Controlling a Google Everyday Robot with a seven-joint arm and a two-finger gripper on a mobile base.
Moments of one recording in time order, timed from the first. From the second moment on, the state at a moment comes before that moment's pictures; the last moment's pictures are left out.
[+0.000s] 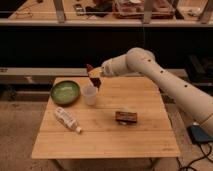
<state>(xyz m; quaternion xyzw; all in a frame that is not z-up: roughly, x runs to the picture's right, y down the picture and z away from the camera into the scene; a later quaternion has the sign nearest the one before) -0.049 -0.097 0.707 0.31 -0.25 -0.76 0.52</state>
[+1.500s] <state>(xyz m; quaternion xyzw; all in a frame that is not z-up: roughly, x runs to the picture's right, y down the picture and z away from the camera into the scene) -0.097 -0.077 0.808 0.38 -0.23 -0.74 0.50</state>
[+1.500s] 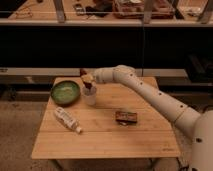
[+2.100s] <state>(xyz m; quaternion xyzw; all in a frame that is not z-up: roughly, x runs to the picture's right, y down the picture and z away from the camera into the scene) -0.084 -0.084 0.814 0.40 -0.22 -0.75 0.48</state>
